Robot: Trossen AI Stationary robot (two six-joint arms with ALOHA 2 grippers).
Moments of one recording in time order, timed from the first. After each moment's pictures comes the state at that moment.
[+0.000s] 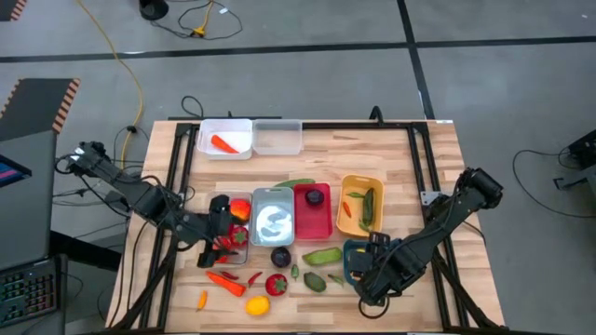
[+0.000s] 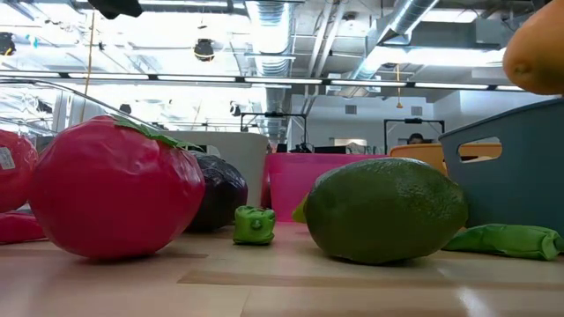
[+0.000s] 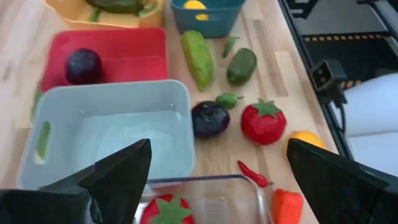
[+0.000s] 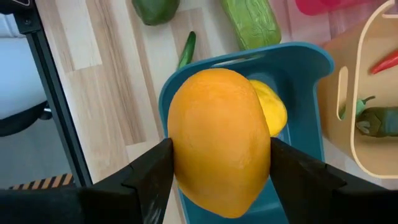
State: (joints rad) left arm -0.54 1.04 0.97 -0.68 -0.28 -0.37; right arm 0.69 1.71 1.50 -1.20 0.16 0.87
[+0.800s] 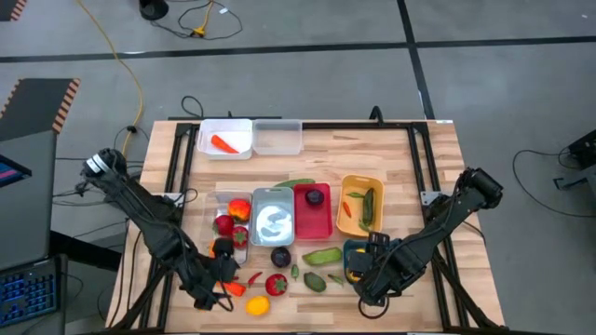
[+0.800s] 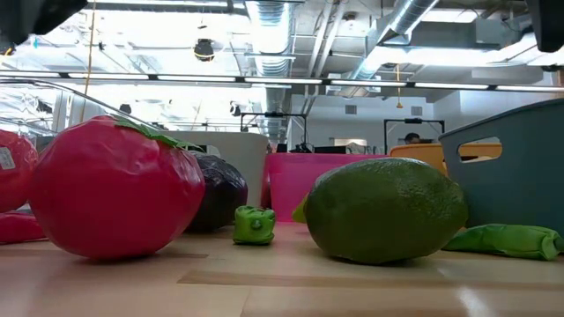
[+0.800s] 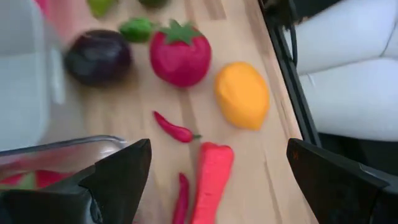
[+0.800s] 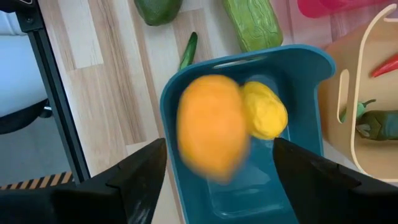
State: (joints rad) left arm -0.79 1.36 0.97 -0.58 -0.22 -0.57; right arm 0.69 1.71 1.50 -1.19 0.16 0.87
